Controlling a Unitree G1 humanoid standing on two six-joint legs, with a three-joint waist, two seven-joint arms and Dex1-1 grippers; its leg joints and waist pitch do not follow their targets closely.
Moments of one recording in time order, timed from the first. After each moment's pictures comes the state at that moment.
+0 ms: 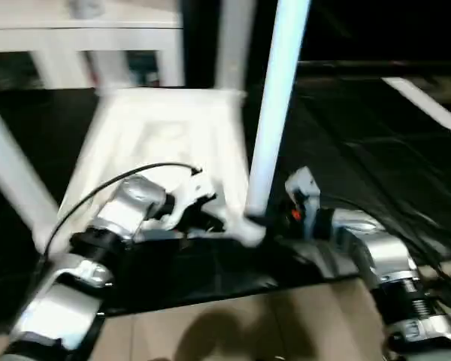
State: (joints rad) left arm -0.75 0.30 -0.30 0.70 0.06 0.27 -1.18; right arm -0.45 -0.20 0.06 0.36 0.18 0.38 0.84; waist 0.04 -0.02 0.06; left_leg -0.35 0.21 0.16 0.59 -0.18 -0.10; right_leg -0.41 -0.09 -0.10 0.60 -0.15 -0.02
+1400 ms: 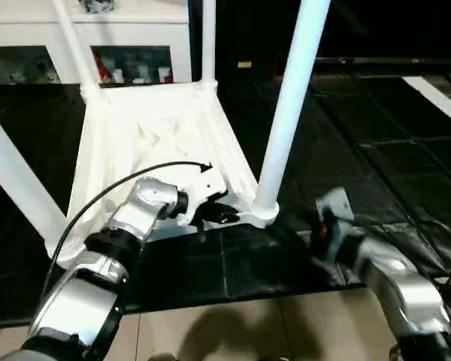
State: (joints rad) left arm -0.78 0.26 -0.28 0.87 0.07 -0.03 -1.15; right arm -0.16 -0.30 0.00 0.07 0.28 0.37 0.83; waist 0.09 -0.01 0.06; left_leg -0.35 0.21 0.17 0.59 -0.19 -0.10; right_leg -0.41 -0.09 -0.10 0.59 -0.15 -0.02
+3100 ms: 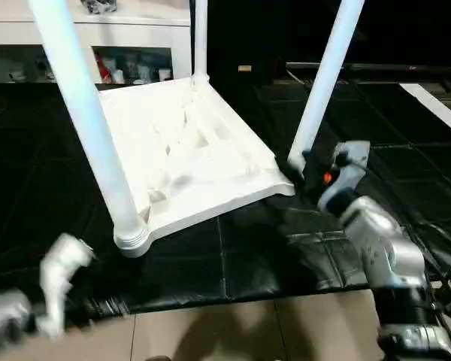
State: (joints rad) left arm 0.21 0.71 0.30 -0.24 -0.40 0.66 -1.07; right arm -0.35 -0.17 -0.06 0.22 0.38 0.35 0.56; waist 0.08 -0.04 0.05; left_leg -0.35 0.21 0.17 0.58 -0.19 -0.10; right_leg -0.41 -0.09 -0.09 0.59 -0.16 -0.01
